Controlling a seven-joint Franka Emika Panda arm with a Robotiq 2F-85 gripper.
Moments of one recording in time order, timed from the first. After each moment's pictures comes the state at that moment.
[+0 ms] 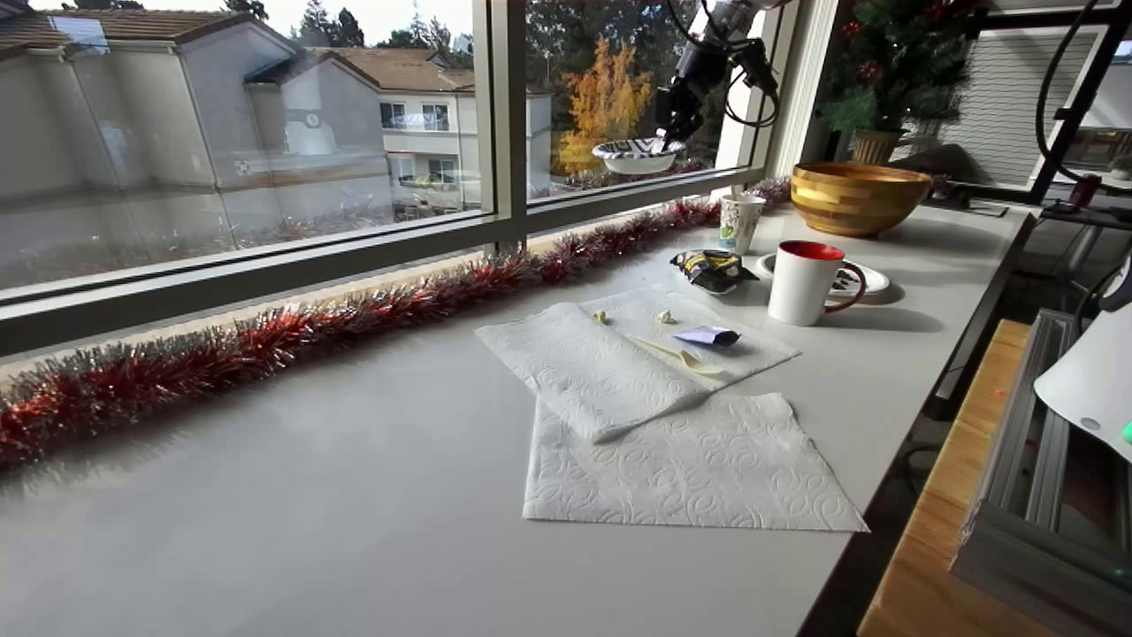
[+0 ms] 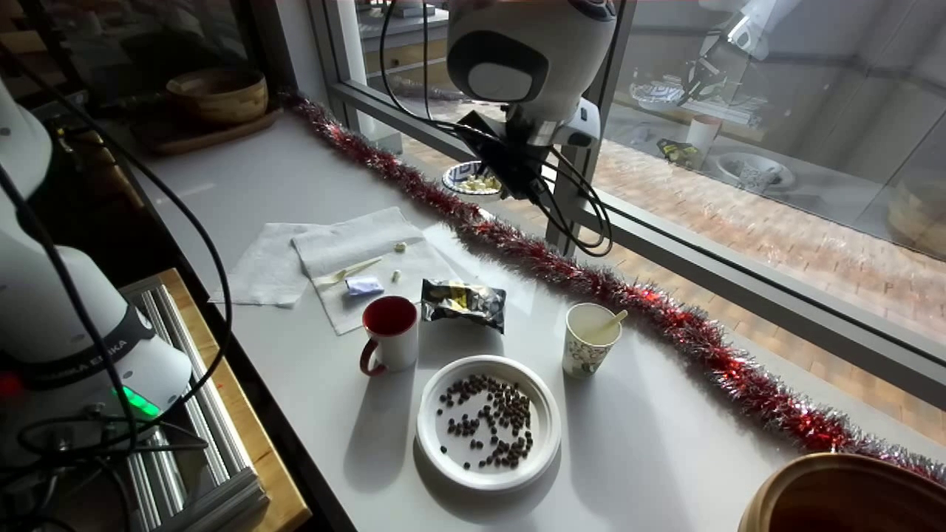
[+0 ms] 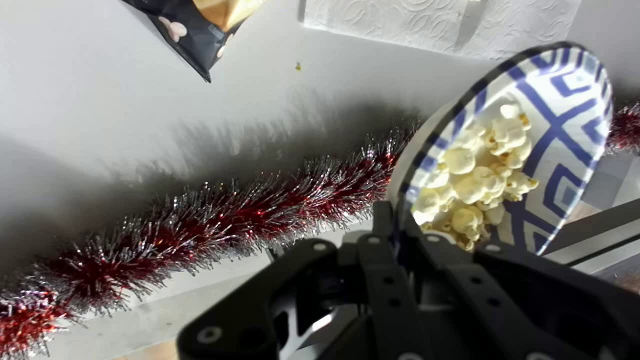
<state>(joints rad) -0.40 0.36 0.04 -1.93 0.53 2.24 -0.68</state>
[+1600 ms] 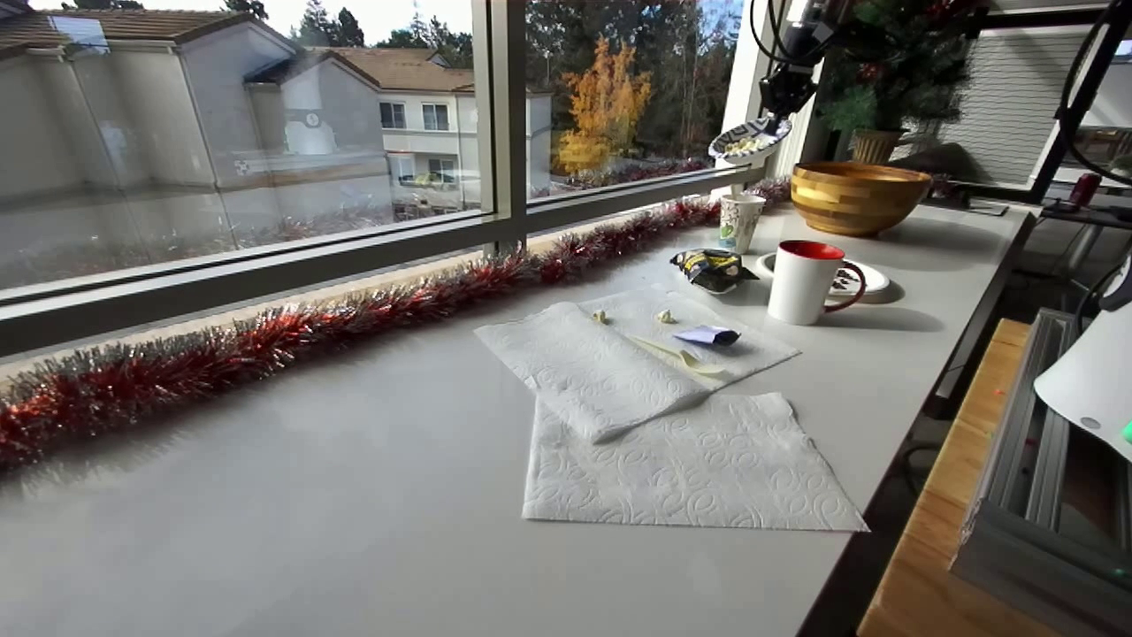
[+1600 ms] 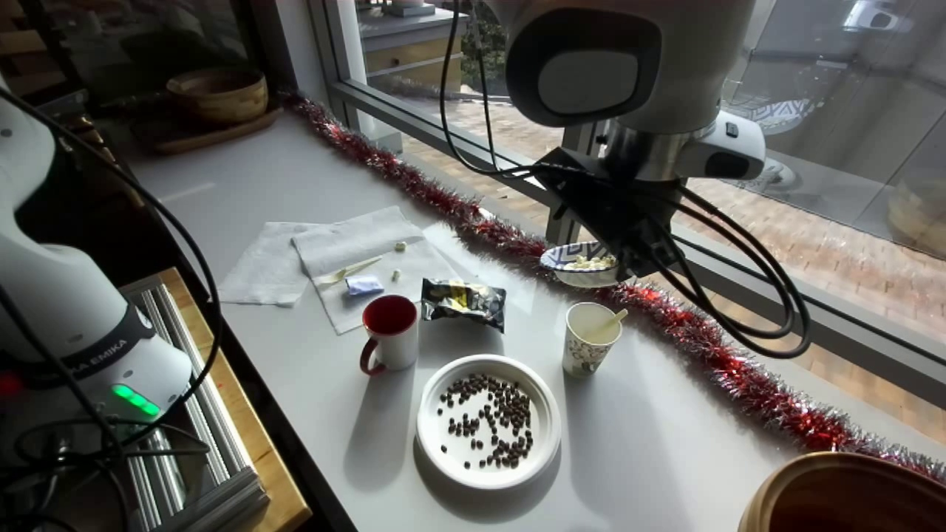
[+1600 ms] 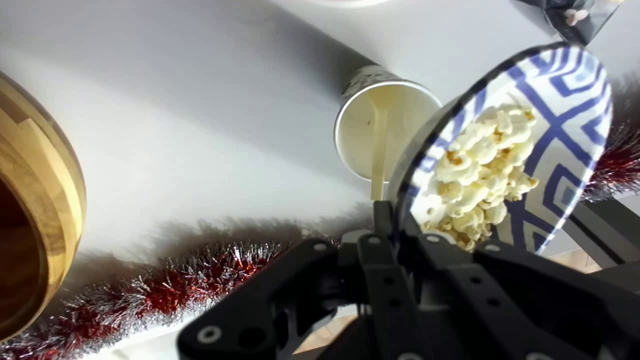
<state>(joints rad) -0.44 0.38 -0.26 -1.83 0.23 2.37 -0.47</state>
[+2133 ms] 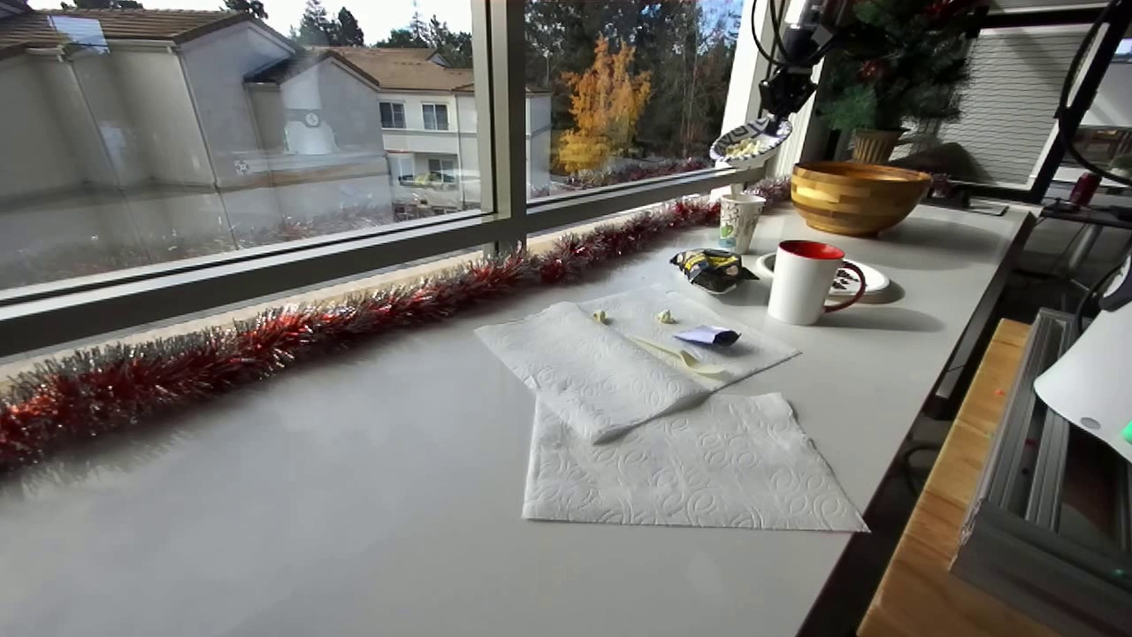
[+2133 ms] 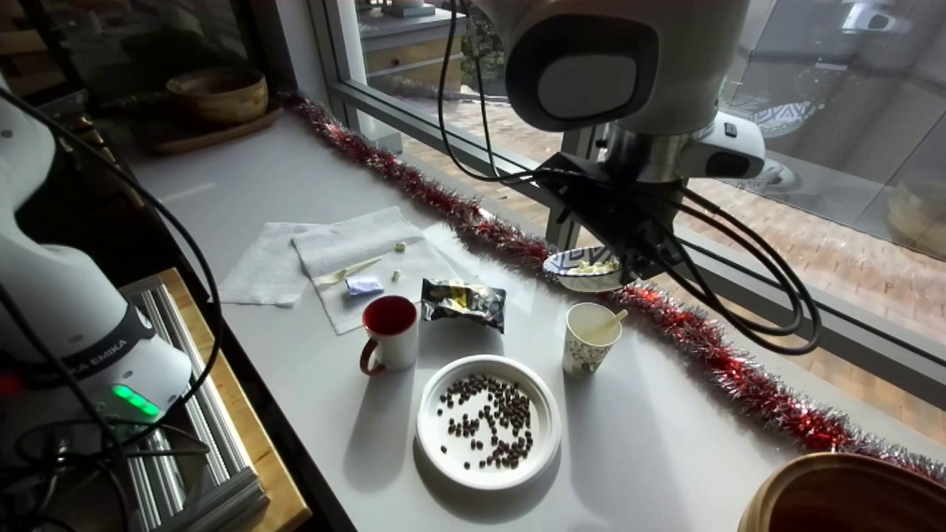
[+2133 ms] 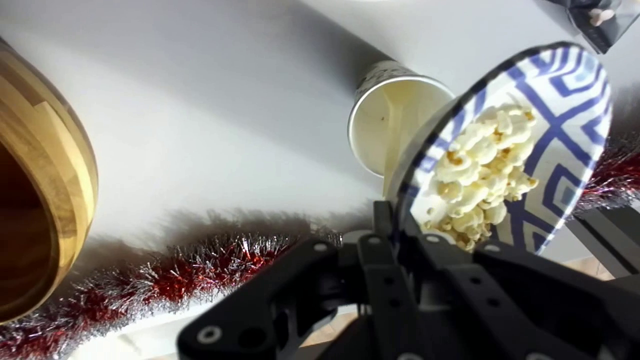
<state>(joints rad) -0.44 0.39 -0.25 -1.83 0.19 2.41 -0.48</state>
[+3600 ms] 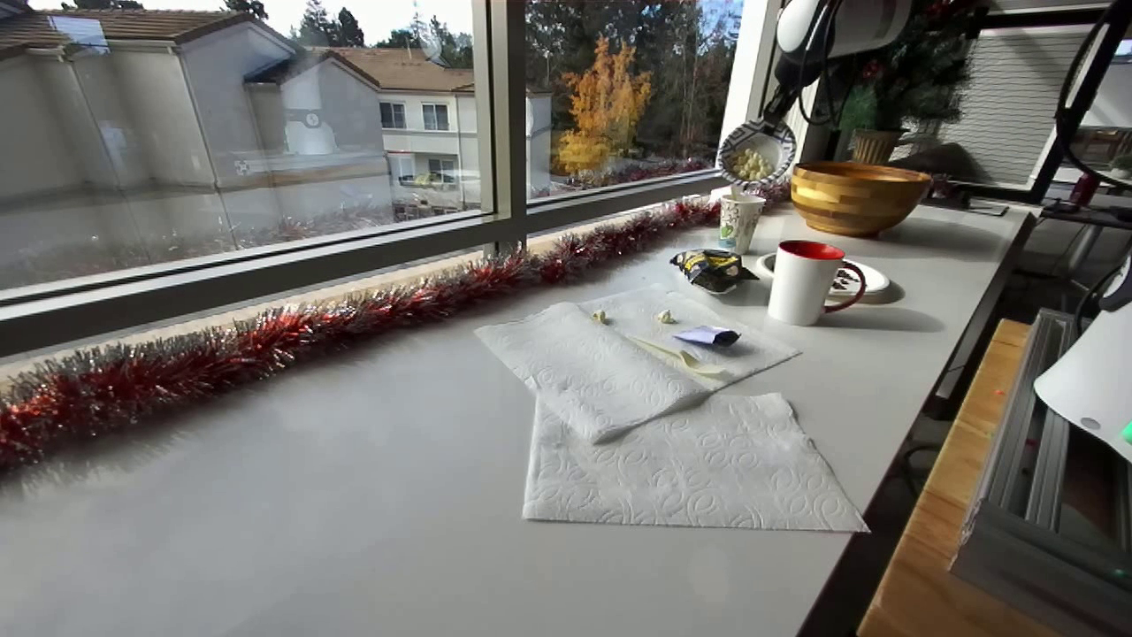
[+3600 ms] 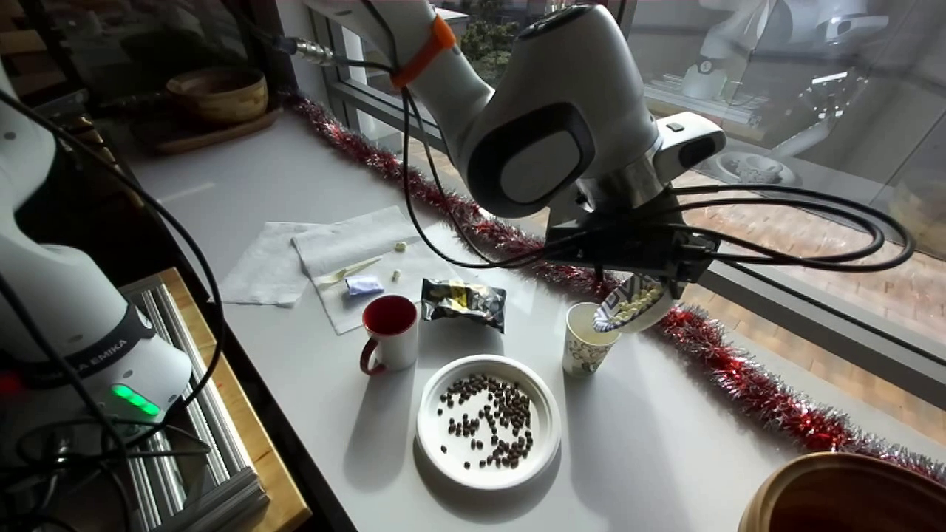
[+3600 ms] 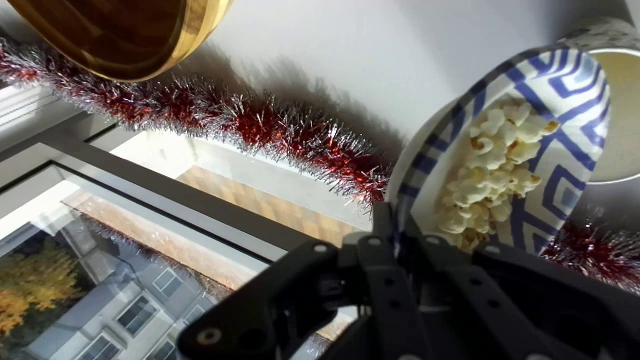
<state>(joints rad) -0.44 0.43 -0.26 -2.02 -0.17 3.06 -0.61</state>
